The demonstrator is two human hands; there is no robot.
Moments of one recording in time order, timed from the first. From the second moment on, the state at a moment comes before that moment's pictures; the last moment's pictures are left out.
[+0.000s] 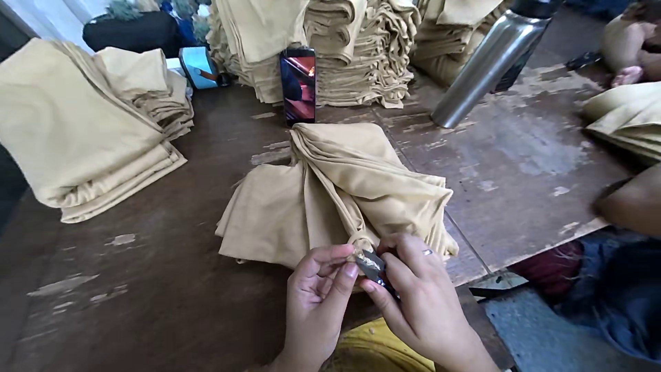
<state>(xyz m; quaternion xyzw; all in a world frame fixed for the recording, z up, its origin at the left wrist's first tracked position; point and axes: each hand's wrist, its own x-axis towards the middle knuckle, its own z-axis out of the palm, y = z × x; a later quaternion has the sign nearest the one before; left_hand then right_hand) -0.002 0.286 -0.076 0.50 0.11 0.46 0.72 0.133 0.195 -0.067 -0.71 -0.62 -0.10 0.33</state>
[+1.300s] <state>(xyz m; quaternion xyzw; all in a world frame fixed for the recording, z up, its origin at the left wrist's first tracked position) -0.001 0.285 -0.072 0.51 0.15 0.49 0.70 0.137 0.189 -0.066 -0.70 -0.60 -0.07 0.37</state>
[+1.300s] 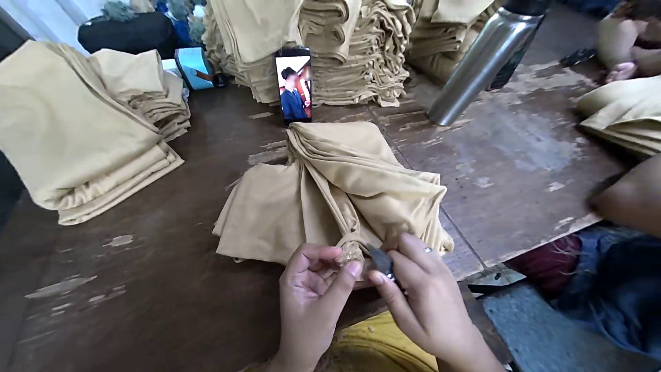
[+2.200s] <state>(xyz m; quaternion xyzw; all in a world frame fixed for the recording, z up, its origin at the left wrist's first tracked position) -0.039 0.307 -0.075 0.81 0.19 0.42 0.37 0.228 0.189 -0.062 -0.72 -0.43 -0.11 0.53</state>
